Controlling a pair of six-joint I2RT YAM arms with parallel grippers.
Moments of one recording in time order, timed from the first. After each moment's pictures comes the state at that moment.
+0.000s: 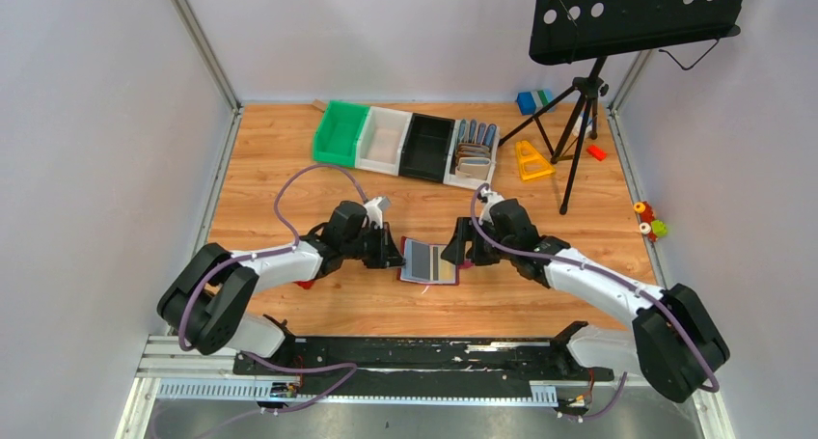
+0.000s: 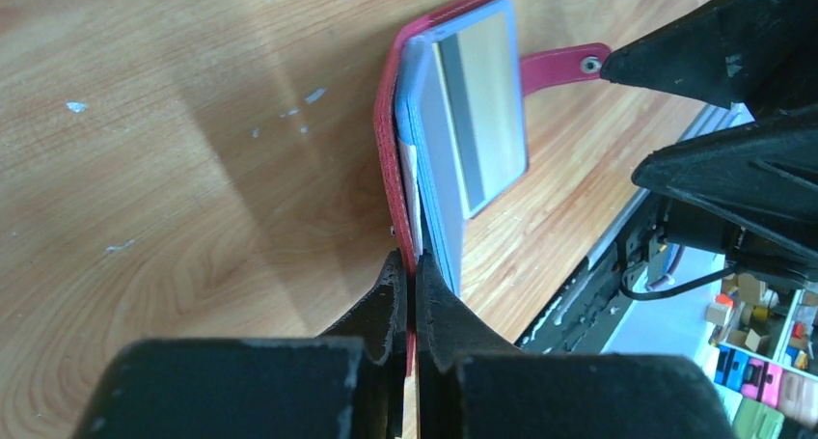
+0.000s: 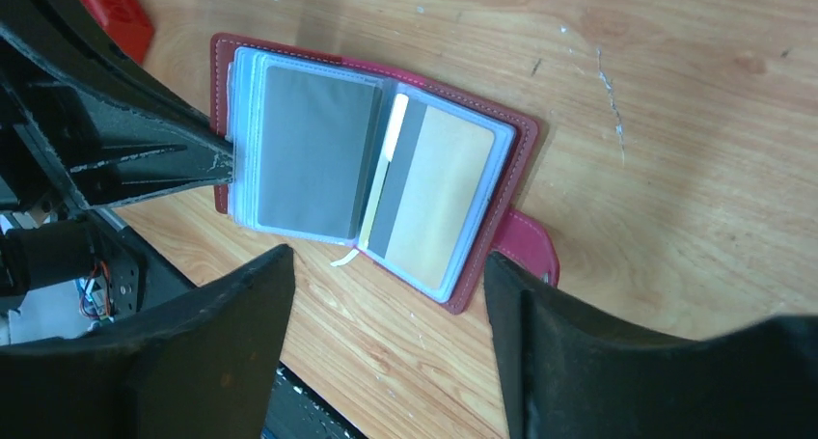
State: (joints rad) left arm -0.62 1.43 0.53 0.18 0.44 -0.65; right arm 0.62 1.21 0.58 -0.09 -0.23 0.58
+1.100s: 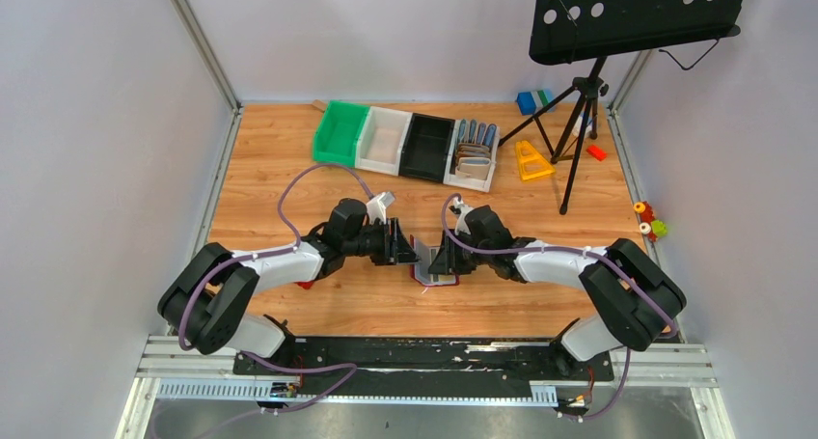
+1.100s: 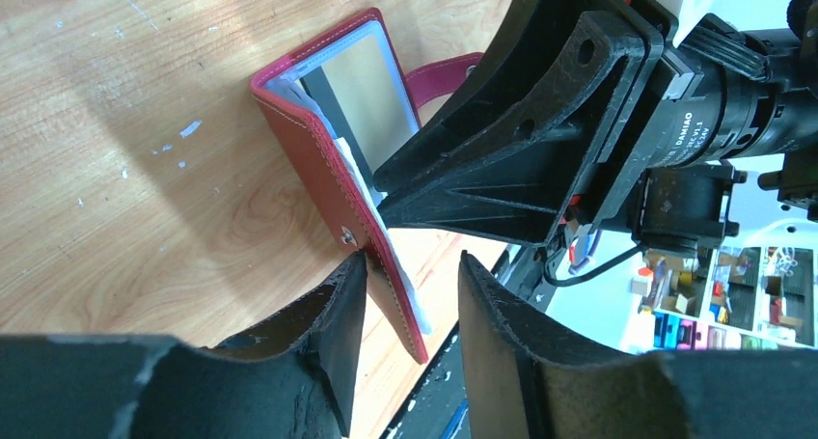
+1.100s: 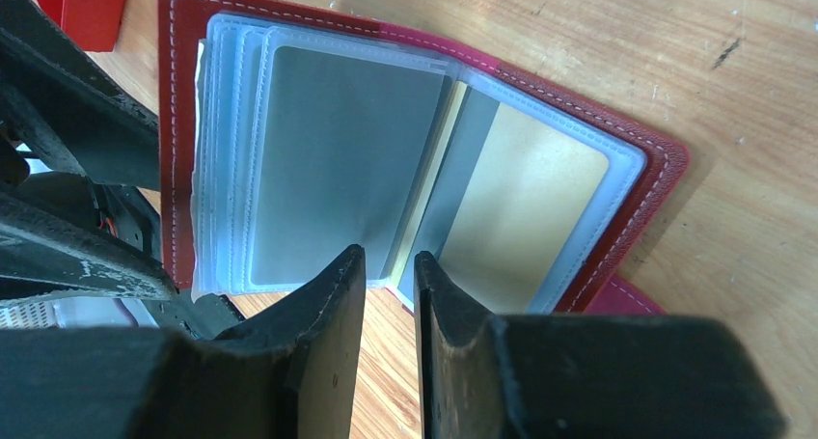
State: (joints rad) left arm -0.63 1.42 0.54 0.30 0.55 -0.75; right arm 0.69 1.49 0.57 0.16 -0.36 0.64
